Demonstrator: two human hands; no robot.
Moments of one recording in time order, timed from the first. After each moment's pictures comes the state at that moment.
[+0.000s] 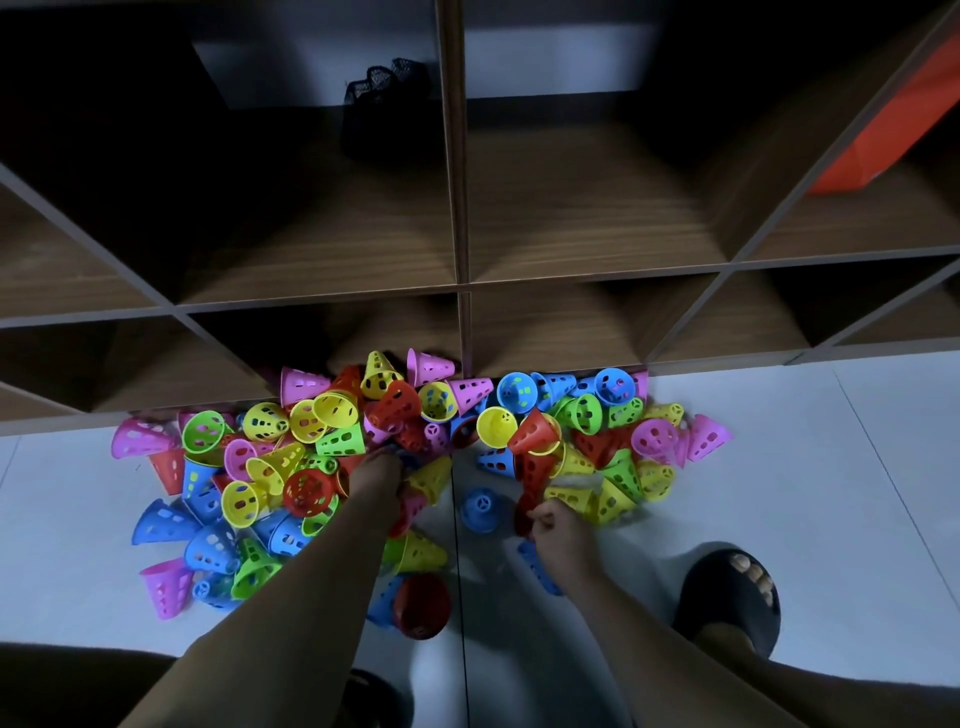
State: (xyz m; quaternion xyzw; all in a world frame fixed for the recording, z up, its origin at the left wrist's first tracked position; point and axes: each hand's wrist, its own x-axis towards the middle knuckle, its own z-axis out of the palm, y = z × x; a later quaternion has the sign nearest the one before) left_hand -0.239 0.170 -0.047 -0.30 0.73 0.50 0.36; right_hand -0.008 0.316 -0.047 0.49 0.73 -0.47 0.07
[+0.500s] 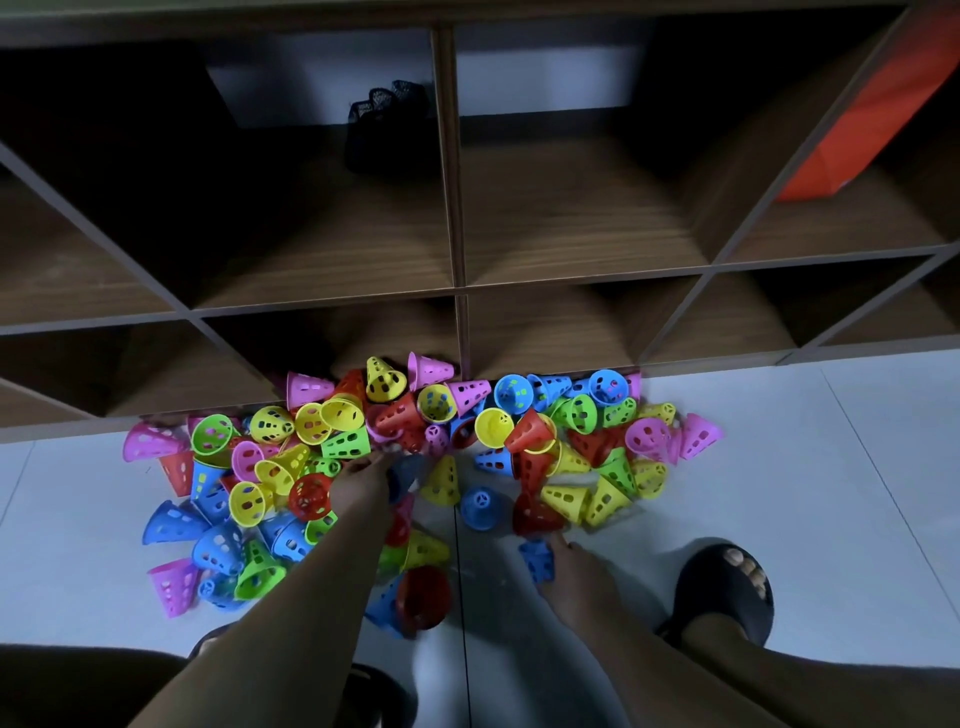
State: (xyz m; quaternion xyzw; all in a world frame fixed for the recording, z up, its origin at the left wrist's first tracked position) left_hand -0.223 0.147 -0.018 -0.29 0.73 0.56 0.26; right_hand 0.045 0.302 -0.060 0.38 0.86 -0.25 0.24
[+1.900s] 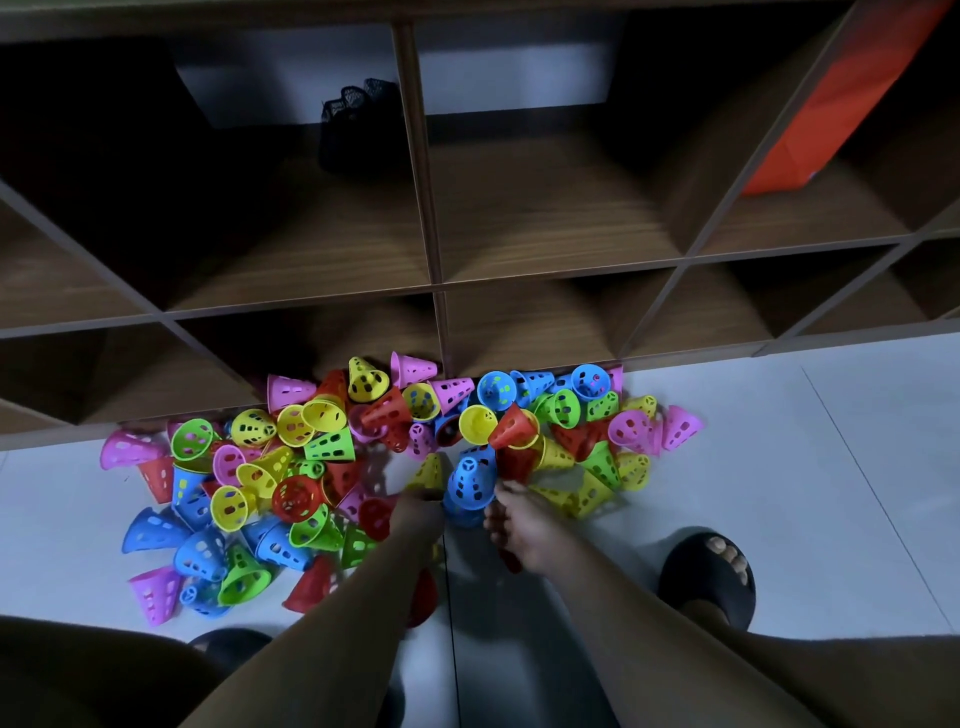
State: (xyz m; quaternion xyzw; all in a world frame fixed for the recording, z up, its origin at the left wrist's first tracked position) left_hand -0.153 0.181 -0.062 -0.10 0.82 0.39 0.41; right_hand -0.039 0.308 -0.032 0.53 0.38 -0.75 0.05
